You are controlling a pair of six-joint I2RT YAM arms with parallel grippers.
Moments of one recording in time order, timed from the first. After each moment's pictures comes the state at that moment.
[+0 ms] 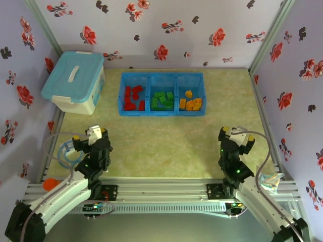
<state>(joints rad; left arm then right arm) -0.60 0.62 0.13 0.09 -1.13 -0.06 0.44 0.42 0.09 0.01 0.93 0.16</state>
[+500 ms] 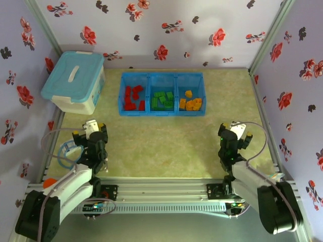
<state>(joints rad) -0.36 0.85 0.13 0.37 -0.85 -0.05 0.25 0.96 0.10 0.48 0.75 0.18</state>
